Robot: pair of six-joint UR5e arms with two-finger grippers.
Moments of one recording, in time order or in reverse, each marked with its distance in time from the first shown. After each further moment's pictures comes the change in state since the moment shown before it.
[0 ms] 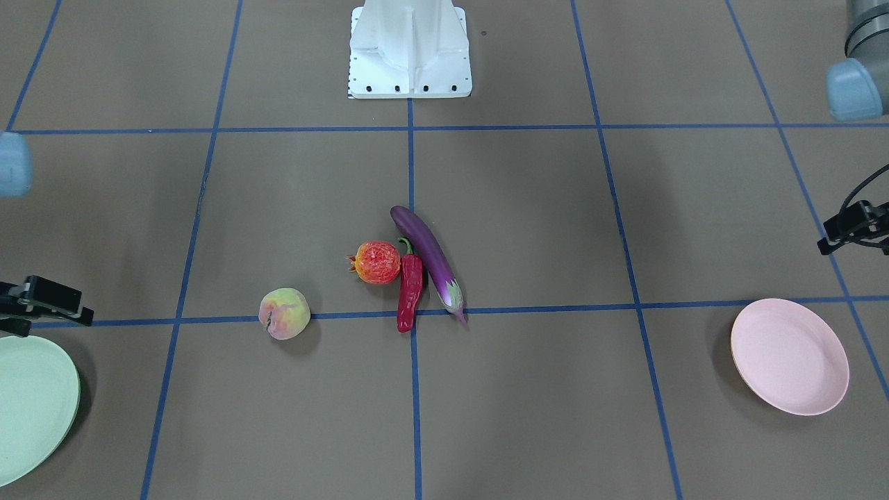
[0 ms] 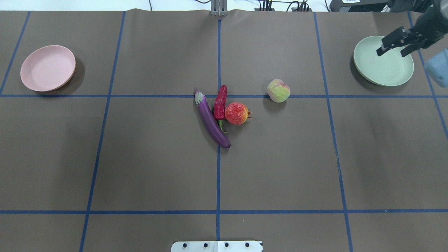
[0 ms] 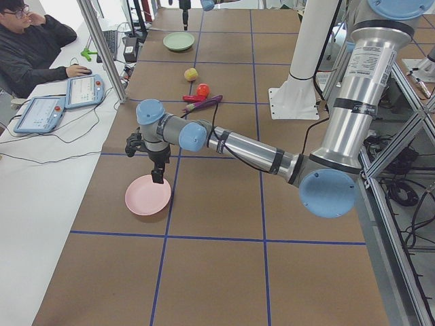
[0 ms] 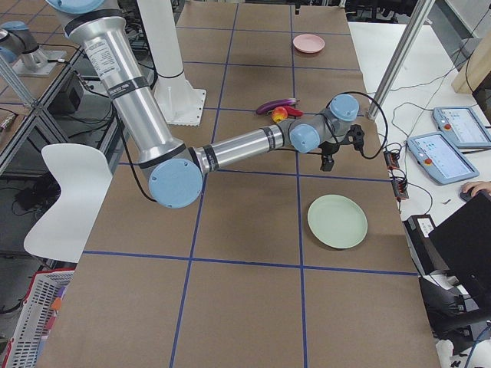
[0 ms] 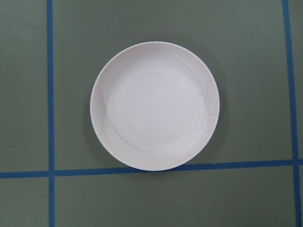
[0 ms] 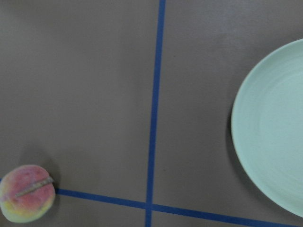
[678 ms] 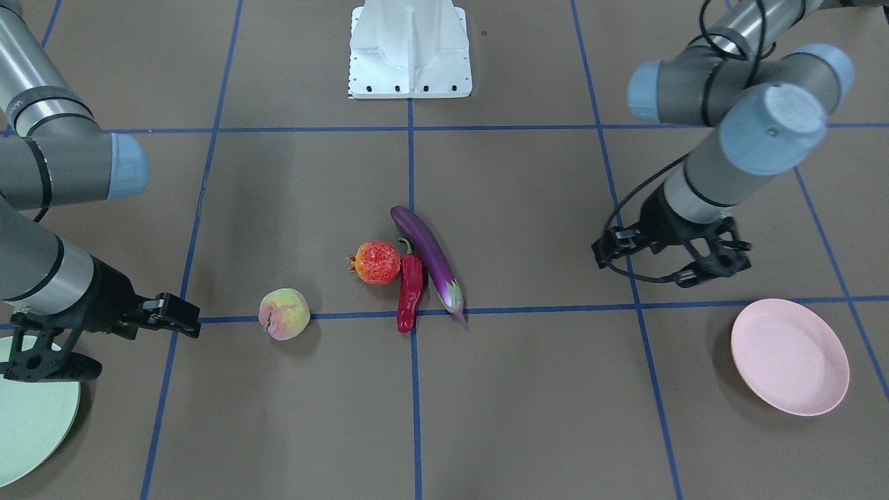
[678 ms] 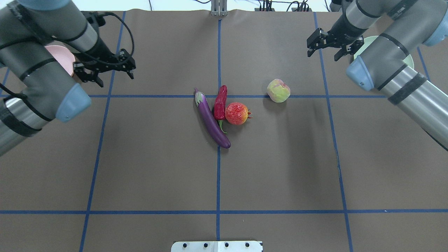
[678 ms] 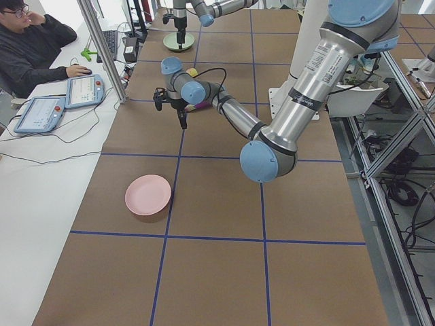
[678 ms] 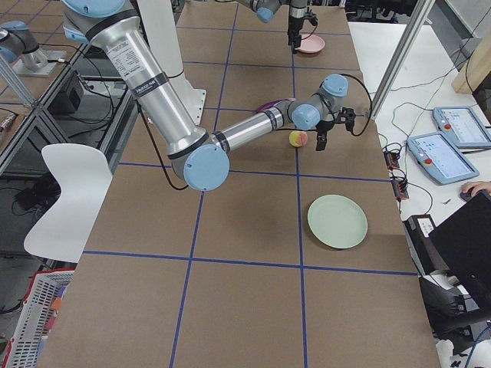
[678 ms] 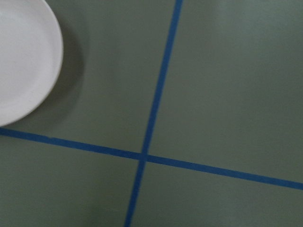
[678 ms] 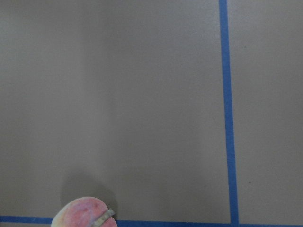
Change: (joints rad) left arm 0.372 -0.286 0.027 0.001 0.096 -0.687; right arm -0.153 0.101 -0.018 0.000 -0.139 0.221
